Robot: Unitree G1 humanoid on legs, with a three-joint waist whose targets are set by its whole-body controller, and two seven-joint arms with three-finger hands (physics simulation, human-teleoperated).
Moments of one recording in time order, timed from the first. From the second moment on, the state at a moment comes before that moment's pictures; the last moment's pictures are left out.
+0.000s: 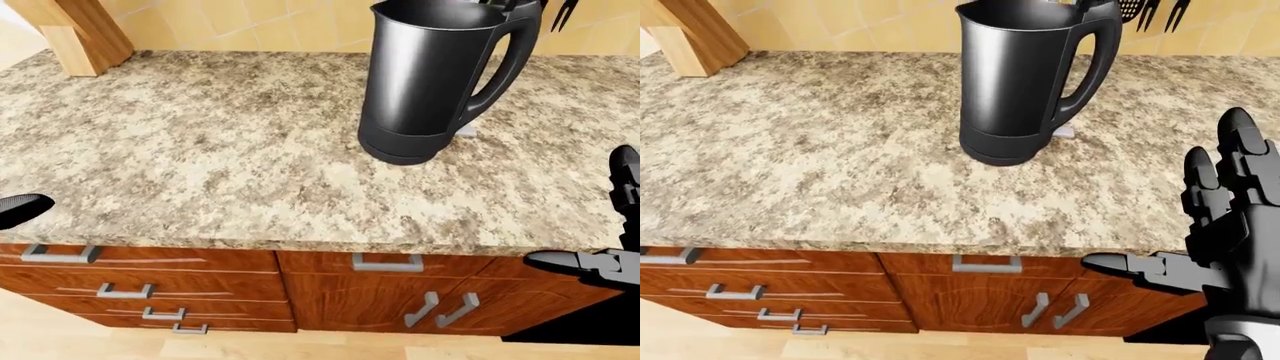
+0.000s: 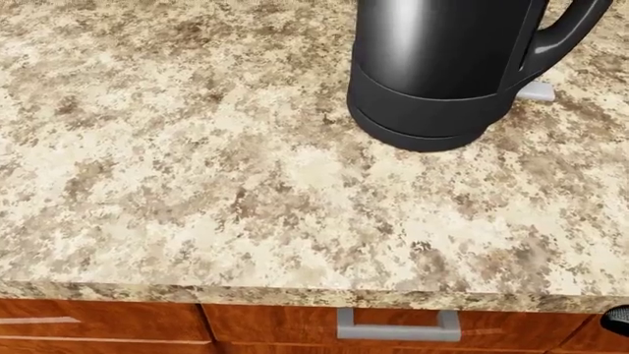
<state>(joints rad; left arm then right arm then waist) -0.14 0.56 0.91 -0.61 -0.53 0.70 0.07 0.10 -0.44 -0.75 -1.03 0.58 0.84 -0.08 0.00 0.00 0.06</state>
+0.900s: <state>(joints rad) -0.14 0.57 0.92 -0.62 -0.55 0.71 0.06 0.12 -0.45 -0.73 -1.02 0.58 0.84 -0.10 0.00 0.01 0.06</state>
